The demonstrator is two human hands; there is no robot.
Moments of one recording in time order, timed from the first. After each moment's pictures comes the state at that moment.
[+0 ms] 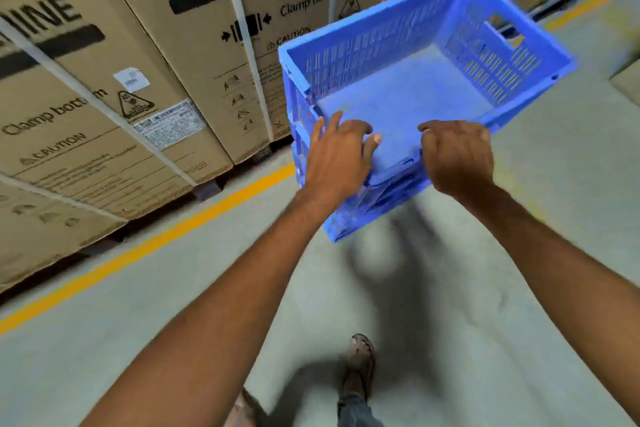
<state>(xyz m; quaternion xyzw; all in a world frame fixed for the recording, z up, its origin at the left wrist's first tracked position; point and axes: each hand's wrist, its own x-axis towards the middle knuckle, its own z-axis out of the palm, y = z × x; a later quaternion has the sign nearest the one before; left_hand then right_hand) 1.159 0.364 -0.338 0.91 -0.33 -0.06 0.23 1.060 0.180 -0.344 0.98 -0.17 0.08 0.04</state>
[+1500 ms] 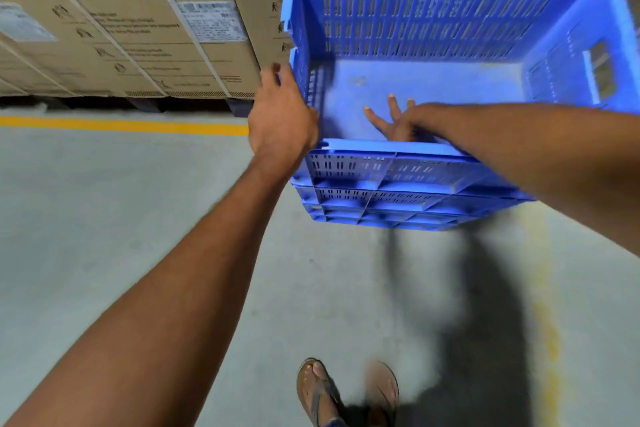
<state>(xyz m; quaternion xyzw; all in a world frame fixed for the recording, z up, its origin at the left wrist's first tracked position) 1.124 0.263 -0.362 0.97 0.15 0.03 0.17 1.237 0.059 -0.463 0.89 0.16 -0.43 0.05</state>
